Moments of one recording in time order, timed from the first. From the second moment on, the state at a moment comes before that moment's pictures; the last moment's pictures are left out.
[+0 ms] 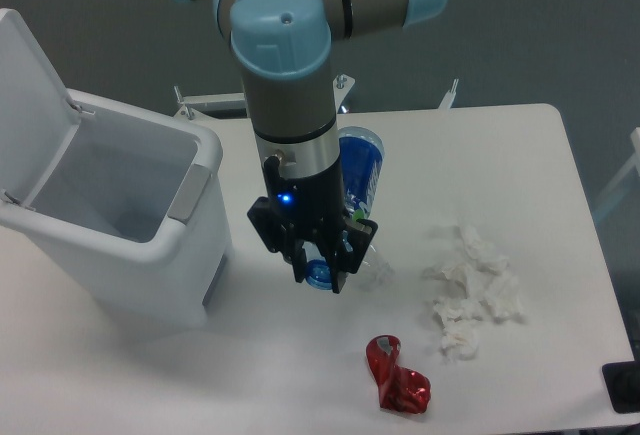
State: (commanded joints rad) arm 2.32 -1.89 -1.30 -1.12 1.56 0.72
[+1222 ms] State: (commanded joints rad) arm 2.20 -1.72 -1.30 -0.81 1.34 0.29
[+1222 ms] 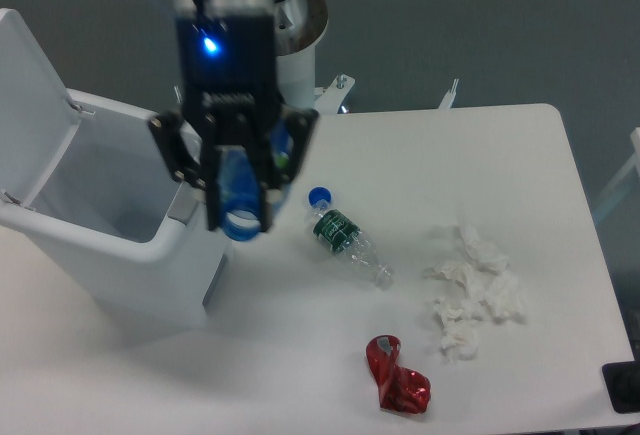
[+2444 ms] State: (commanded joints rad) arm 2.08 -1.83 -1.36 -0.75 1.22 0.27
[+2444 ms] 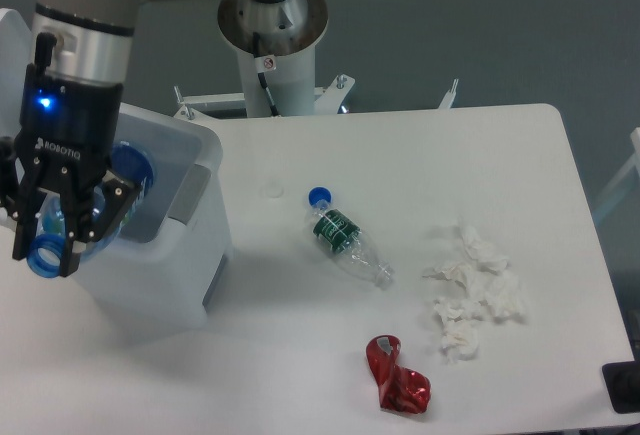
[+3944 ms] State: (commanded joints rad) arm 2.21 -1.71 -1.44 -0.76 1.15 0.34
